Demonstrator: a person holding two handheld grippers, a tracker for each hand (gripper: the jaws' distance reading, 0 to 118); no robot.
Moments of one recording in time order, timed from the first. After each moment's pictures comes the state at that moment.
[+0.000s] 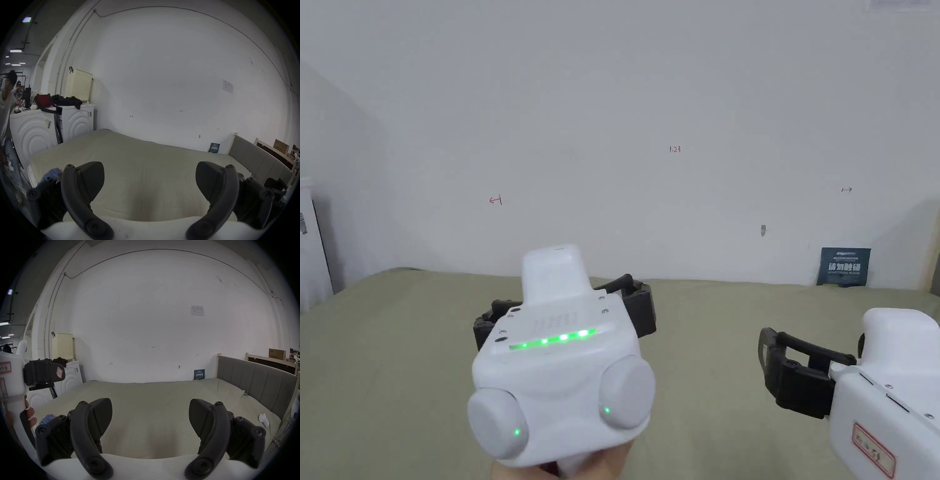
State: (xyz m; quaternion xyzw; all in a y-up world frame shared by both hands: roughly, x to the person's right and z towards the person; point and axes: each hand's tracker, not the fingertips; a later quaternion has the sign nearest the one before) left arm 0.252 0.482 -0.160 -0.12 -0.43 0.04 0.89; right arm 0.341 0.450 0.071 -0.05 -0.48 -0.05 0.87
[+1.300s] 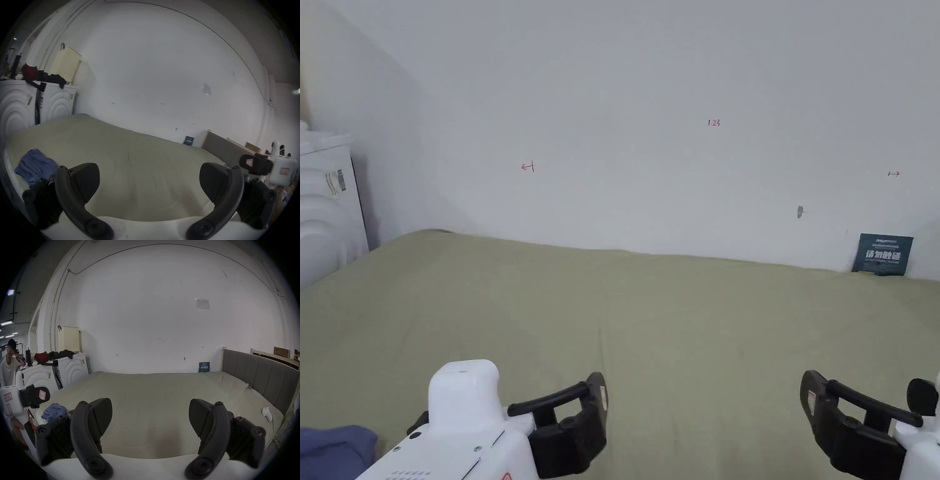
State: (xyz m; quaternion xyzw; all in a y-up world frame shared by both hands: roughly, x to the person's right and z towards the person) left arm 0.147 0.376 -0.221 -0.15 -0.58 0.09 0.80; right arm 0.318 0.412 0.085 -0.07 -0.46 -0.06 0.88
